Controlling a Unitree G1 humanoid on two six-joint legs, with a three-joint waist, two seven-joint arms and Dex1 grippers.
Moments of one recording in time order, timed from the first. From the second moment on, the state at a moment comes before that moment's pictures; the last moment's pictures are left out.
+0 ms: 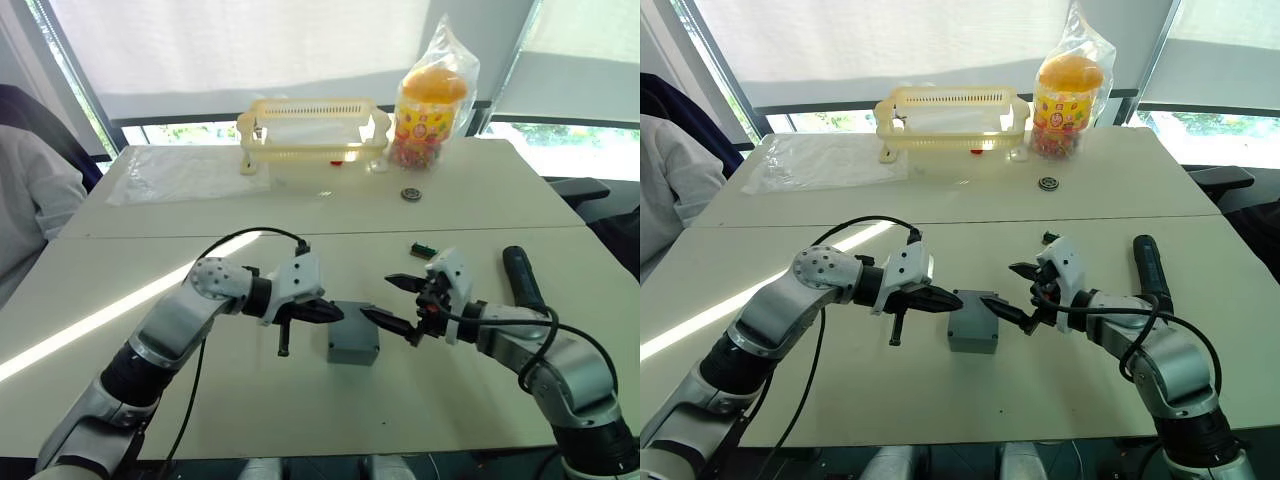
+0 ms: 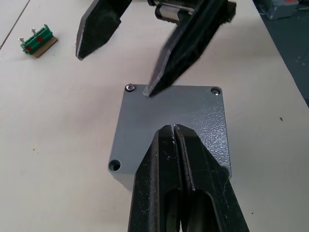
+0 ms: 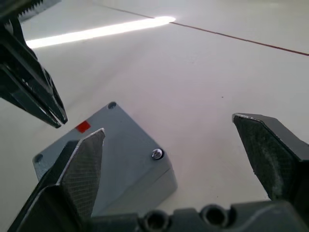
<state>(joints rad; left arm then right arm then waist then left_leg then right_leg) -0.62 0.60 -0.35 -0.29 -0.27 0.60 -1.11 -0.25 -0.61 -0.07 -0.44 0.57 0.80 0.66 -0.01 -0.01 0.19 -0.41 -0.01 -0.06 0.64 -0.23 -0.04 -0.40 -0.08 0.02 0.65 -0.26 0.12</state>
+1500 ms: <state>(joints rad) -0.58 0.45 -0.37 -0.37 -0.36 0.65 -0.97 -1.03 -1.07 0.46 0.94 0.09 1.08 1.16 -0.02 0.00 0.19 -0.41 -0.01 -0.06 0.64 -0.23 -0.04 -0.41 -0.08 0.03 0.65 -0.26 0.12</state>
